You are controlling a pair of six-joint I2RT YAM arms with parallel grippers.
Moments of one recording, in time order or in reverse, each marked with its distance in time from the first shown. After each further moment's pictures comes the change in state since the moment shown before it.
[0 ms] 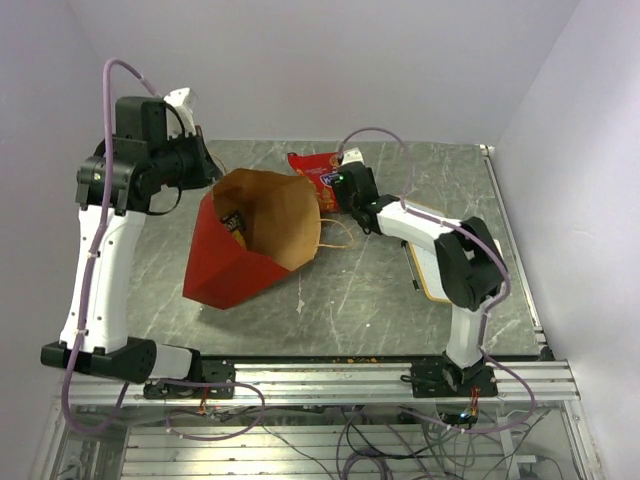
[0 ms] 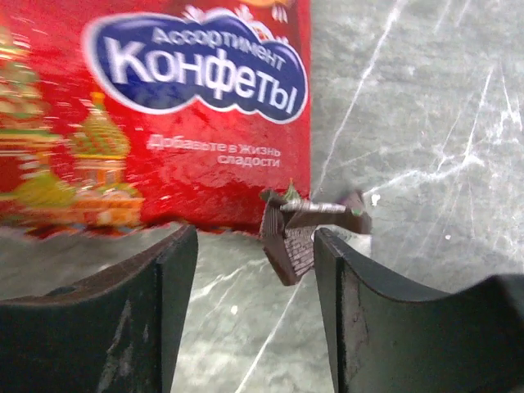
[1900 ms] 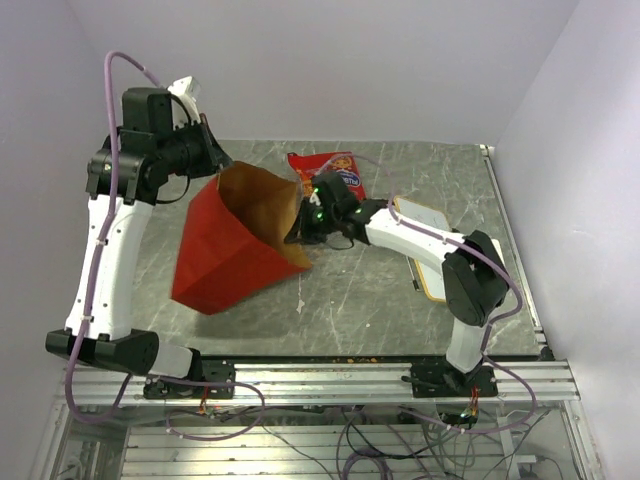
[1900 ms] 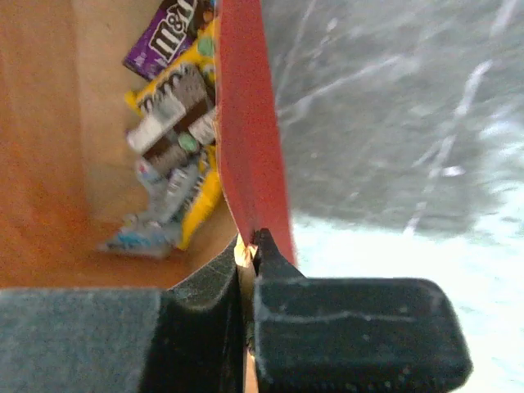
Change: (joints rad) left arm -0.005 -0.006 -0.114 0.180 0.113 -0.122; right arm 0.143 -0.116 0.071 -0.284 -0.744 0.822
